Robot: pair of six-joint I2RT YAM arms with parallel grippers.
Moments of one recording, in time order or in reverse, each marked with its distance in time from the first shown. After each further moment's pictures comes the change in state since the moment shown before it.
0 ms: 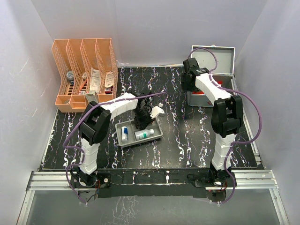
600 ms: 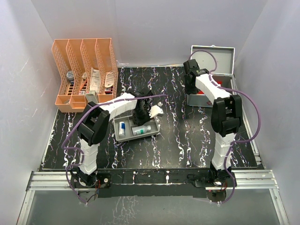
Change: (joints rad) left arm 0.000 -0.027 -0.024 0.064 -0.151 0.061; right arm -0.006 0.017 -0.017 -0.003 -0.025 0.000
